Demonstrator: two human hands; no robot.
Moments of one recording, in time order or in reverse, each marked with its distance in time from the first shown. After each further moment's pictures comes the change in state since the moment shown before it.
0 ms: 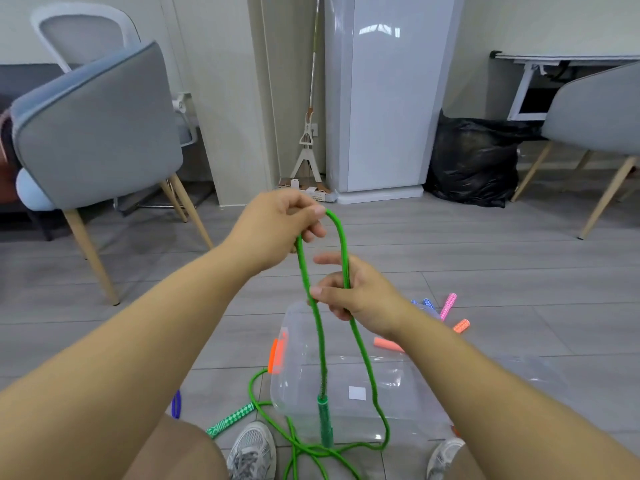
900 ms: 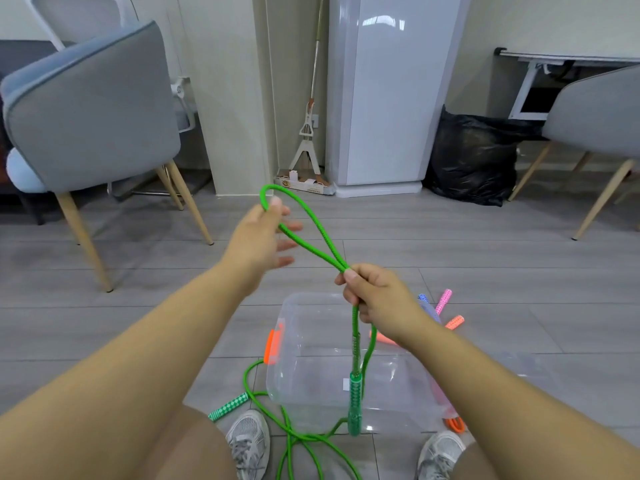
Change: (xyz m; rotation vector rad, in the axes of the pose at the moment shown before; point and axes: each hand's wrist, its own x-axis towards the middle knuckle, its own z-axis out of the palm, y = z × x) left_hand -0.006 -0.038 0.009 -0.430 0.195 -0.358; right_hand -0.004 0.028 -0.013 -0.136 0.189 0.002
